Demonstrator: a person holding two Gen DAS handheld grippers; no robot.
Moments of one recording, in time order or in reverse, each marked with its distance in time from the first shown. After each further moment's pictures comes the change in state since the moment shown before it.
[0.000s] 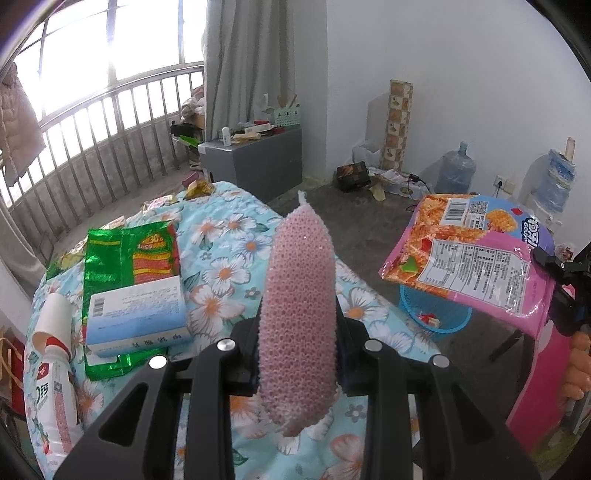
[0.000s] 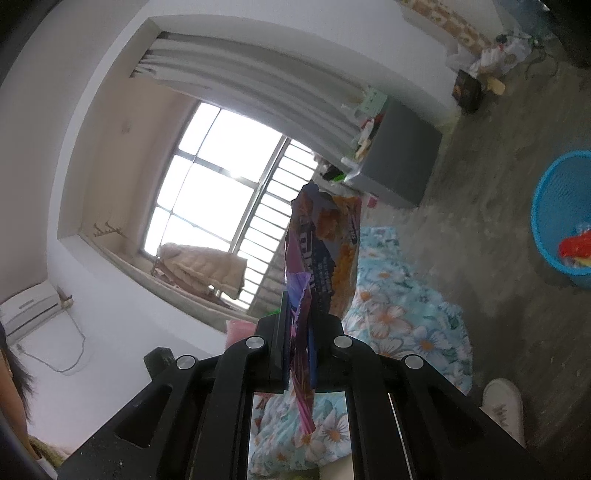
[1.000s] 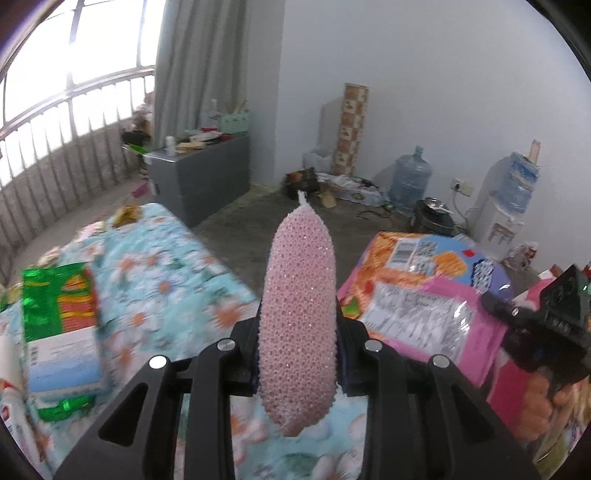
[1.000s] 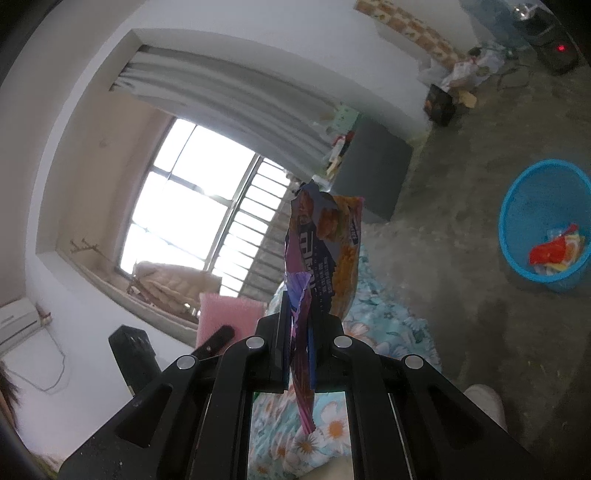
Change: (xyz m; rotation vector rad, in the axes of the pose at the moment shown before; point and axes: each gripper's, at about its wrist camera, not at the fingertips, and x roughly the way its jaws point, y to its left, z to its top) left arm 0.034 -0.063 0.053 0.030 -0.002 -0.203; right arm -0.018 -0.007 0.003 0.032 -0.073 -0.113
